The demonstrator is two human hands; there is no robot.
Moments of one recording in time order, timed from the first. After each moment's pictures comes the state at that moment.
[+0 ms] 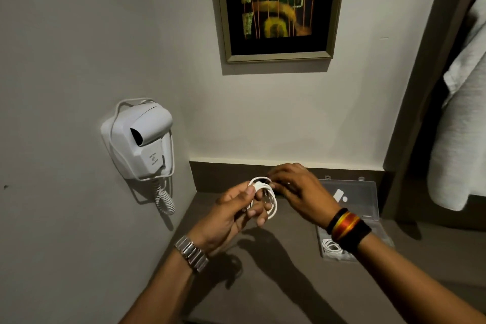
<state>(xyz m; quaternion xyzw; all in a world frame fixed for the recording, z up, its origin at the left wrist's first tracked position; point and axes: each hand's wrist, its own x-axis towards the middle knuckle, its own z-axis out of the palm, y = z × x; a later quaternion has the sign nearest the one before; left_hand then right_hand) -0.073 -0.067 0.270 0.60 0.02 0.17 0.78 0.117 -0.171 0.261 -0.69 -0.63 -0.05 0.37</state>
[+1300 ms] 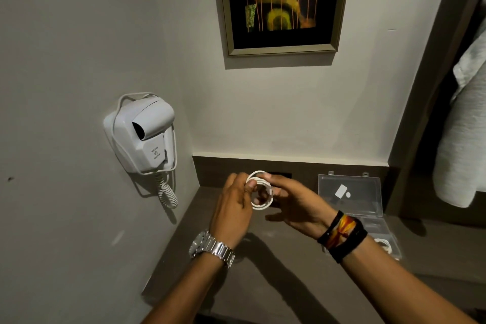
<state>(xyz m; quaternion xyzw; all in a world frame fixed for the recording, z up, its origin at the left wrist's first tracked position) -0.054 -0.067 0.243 0.86 0.25 0.38 0.23 0.079 -0.168 0.261 -0.51 -0.30 0.53 0.61</state>
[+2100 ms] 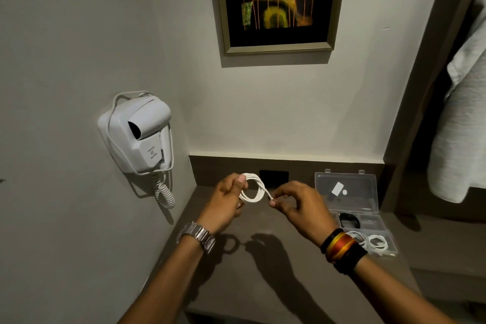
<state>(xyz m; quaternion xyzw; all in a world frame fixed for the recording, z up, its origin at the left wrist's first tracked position) -0.060 -0.043 0.255 0.76 0.25 0.25 0.55 0.084 -0.186 0.232 -0.78 -0.47 0.03 0.41</state>
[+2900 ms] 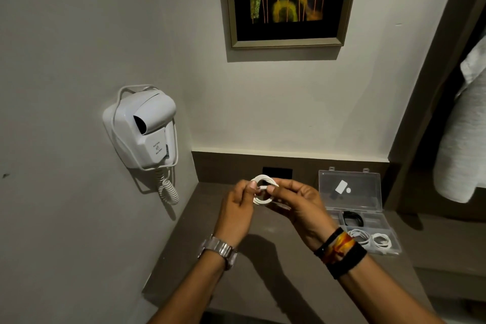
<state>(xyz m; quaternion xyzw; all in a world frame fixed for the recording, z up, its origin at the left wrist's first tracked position) -0.055 -0.051 0.218 0.77 0.29 0.32 0.47 0.061 -0.162 0.224 -0.48 -0.27 0.39 0.74</state>
